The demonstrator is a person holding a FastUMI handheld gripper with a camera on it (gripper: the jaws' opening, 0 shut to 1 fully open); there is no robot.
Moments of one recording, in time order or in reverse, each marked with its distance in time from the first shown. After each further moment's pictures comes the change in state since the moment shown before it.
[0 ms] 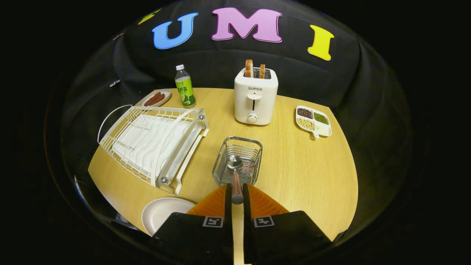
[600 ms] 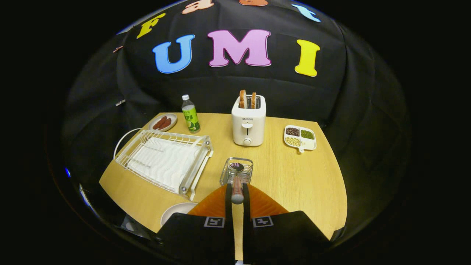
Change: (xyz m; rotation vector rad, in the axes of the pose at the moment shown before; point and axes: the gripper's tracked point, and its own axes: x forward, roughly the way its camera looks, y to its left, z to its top) arm -0.114 0.006 0.040 0.047 -0.180 0.048
